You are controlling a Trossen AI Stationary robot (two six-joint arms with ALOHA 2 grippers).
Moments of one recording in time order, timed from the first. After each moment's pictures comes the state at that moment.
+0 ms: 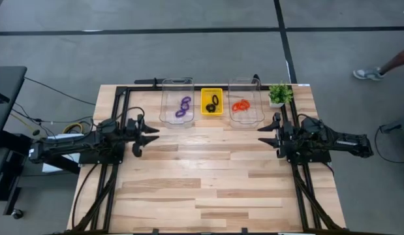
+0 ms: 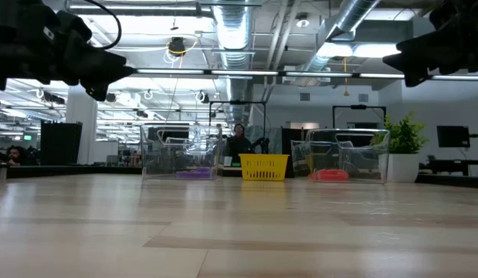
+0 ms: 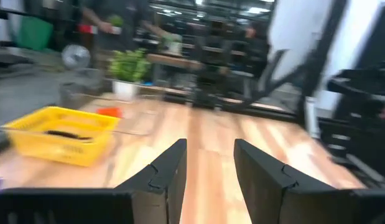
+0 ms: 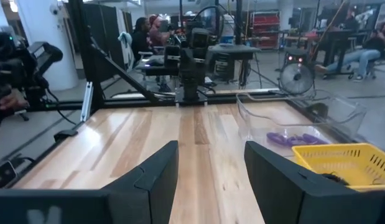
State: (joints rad) left arm 0.20 0.24 0.01 0.25 0.16 -0.11; right arm -0.09 0.00 0.16 -0.19 -0.10 -0.01
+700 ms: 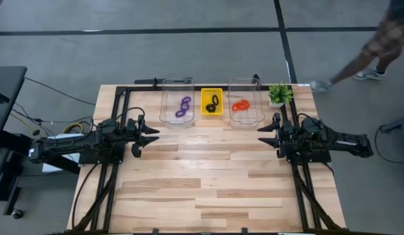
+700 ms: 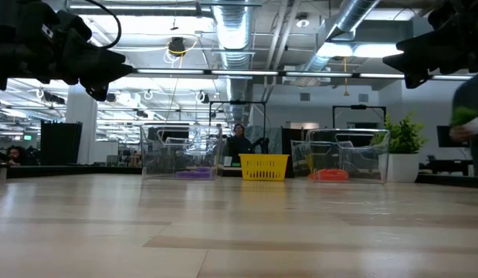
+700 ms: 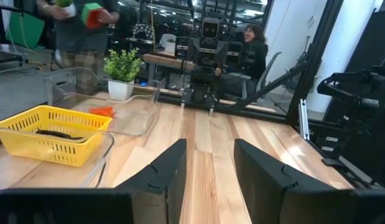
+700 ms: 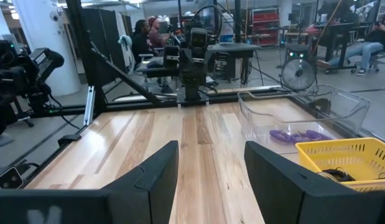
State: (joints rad) left arm 0.19 0.24 0.01 0.25 0.20 -0.14; right arm -0.09 0.00 0.16 -0.19 -0.11 0.03
